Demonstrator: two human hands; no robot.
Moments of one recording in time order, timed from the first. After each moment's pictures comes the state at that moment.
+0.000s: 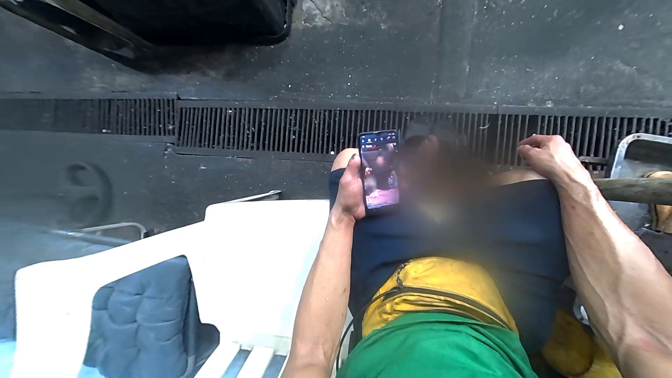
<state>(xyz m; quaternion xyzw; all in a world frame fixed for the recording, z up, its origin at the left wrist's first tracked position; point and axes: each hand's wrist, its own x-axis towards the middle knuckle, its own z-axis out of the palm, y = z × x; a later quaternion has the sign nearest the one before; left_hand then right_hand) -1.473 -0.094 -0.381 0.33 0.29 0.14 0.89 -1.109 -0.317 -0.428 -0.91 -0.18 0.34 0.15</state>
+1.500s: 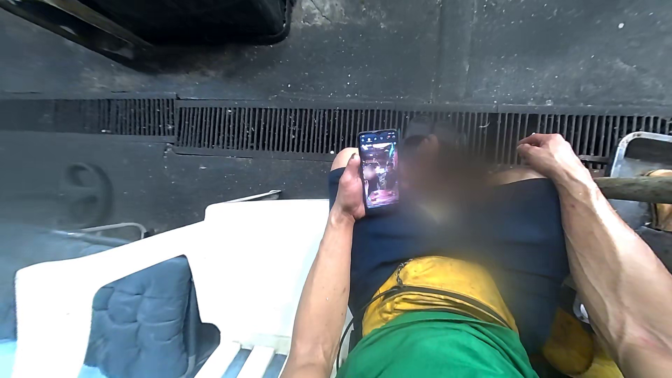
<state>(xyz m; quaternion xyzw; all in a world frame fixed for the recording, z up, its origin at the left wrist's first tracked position) -1.474 -0.094 -0.381 0.35 0.28 0.13 0.88 -1.110 -0.316 -0.427 -0.91 -0.18 0.34 0.15</state>
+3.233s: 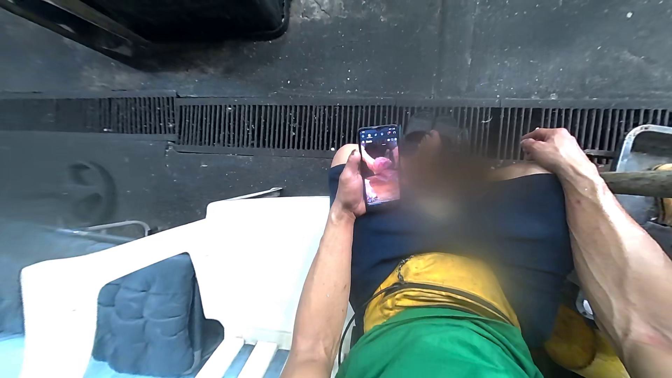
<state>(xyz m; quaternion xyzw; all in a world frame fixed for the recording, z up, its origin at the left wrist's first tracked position) -1.473 -0.098 -0.377 0.35 0.30 0.14 0.88 -1.108 -0.318 -0.429 -0.91 -0.18 0.35 0.15</state>
